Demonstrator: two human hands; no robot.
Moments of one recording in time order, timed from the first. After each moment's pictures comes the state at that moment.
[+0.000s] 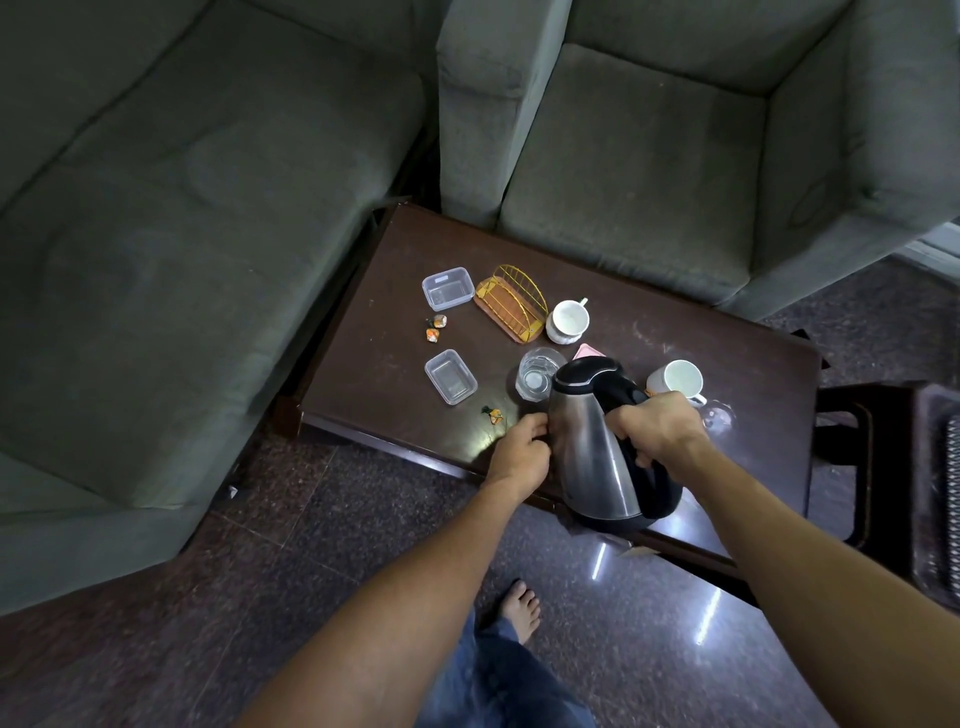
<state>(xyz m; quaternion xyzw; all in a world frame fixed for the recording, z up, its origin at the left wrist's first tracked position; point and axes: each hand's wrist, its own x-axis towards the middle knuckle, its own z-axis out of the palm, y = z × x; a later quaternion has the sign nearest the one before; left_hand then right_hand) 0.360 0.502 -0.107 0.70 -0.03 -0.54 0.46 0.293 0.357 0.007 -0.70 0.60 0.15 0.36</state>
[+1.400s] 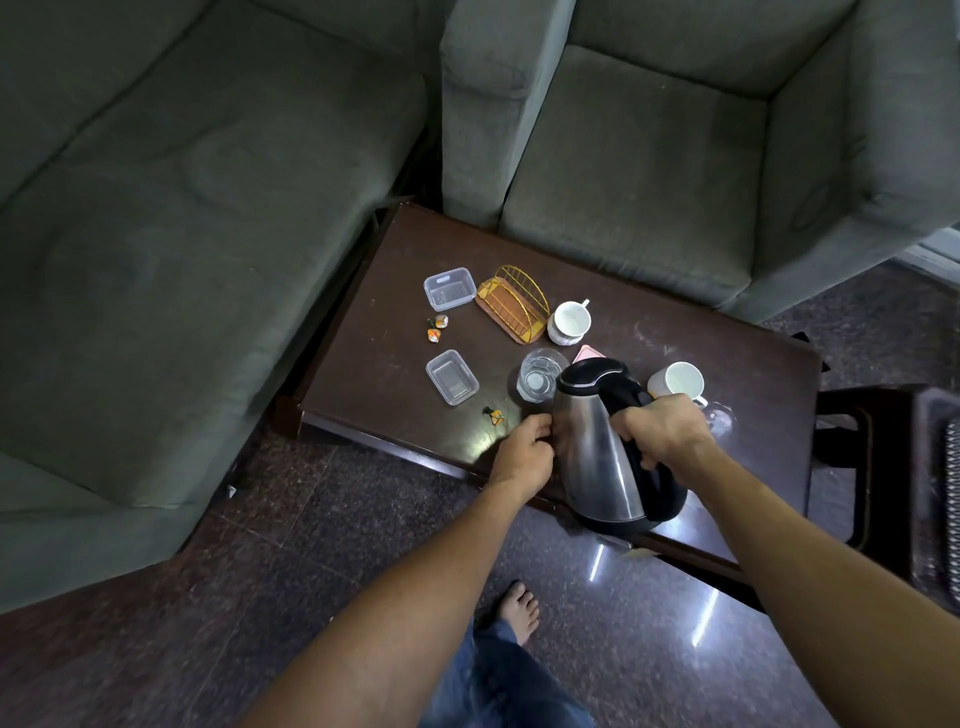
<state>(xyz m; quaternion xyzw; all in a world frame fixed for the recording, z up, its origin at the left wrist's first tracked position) 0.359 0.501 -0.104 0.70 -0.03 -0.54 0.46 0.291 0.356 0.007 -0.70 0.61 0.15 0.34</state>
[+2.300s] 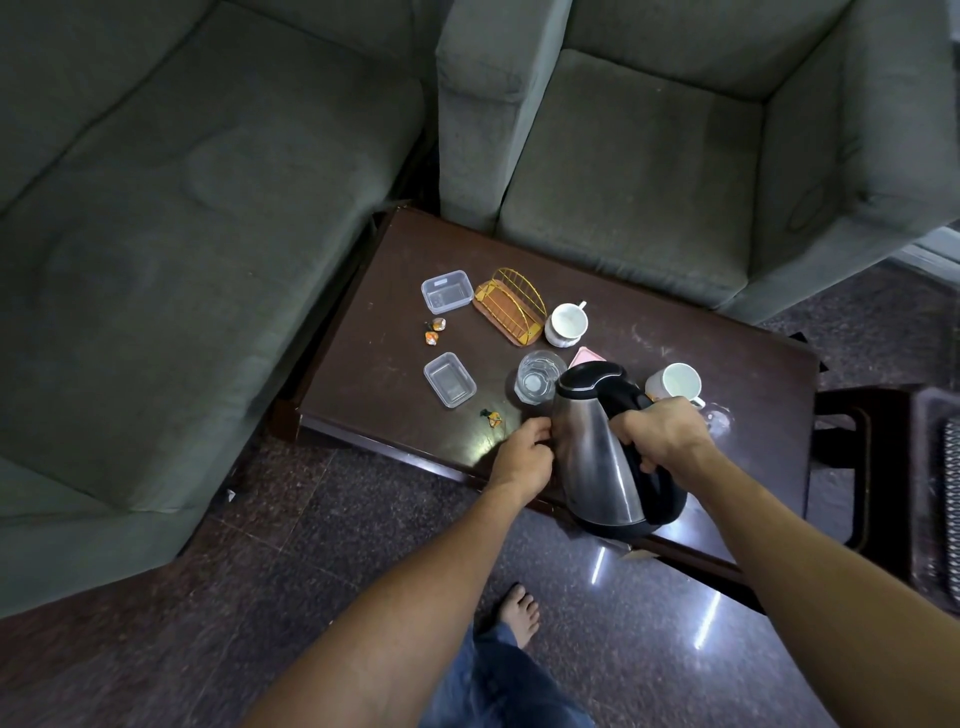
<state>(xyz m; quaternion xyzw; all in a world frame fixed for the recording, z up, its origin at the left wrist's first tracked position) 0.357 0.499 -0.098 0.70 -0.03 -0.54 0.47 0.286 0.353 0.005 -0.70 0.61 0.15 0.35</state>
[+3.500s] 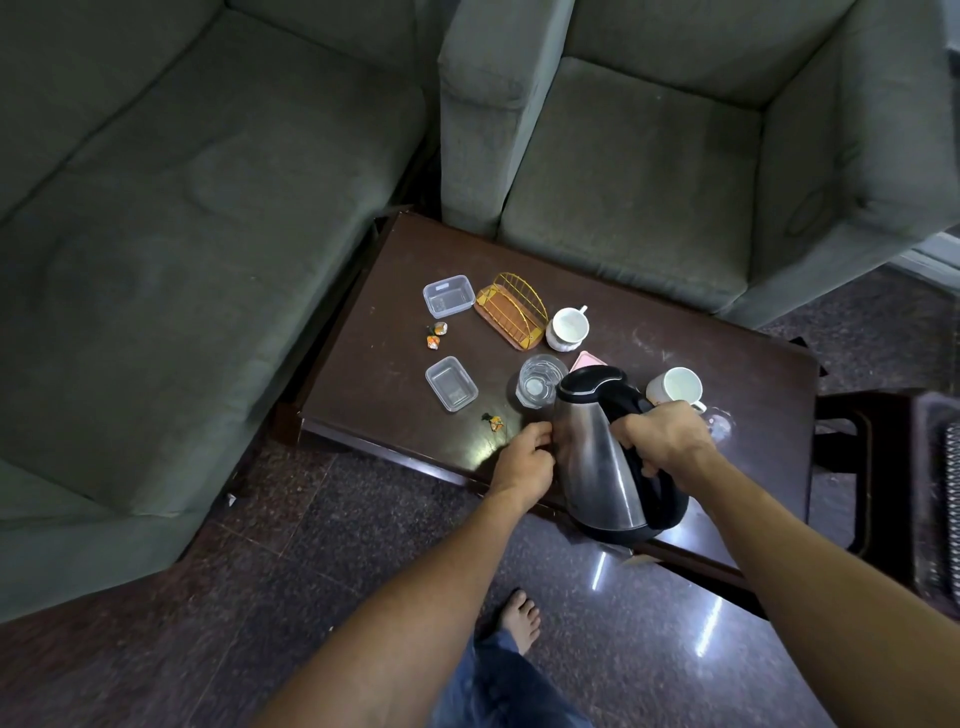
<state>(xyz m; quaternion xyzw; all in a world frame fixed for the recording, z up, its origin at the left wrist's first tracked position) 0.355 0.502 -0.103 0.70 -0.02 -0.54 0.47 0.289 0.355 0.006 -0.69 0.61 0.16 0.35</state>
